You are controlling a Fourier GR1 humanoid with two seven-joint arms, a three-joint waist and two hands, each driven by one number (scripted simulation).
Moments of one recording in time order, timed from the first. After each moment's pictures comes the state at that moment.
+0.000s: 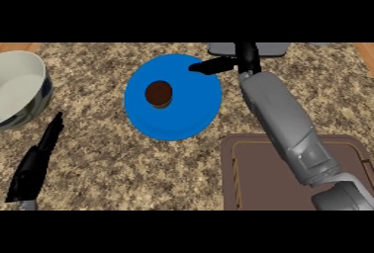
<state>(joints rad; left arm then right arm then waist) 0.06 0.32 0.06 -1.48 -0.16 0.04 -0.13 -1.09 -0.10 0.08 -0.50 -0.07 -0.34 -0.17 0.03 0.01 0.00</state>
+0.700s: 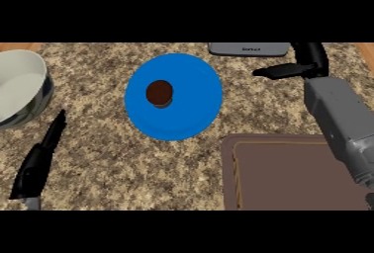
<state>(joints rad) 0.04 0.30 0.07 -1.48 -0.18 0.03 -0.13 -1.03 -0.35 -0.07 -0.30 -0.12 0.00 -0.54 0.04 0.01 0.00</state>
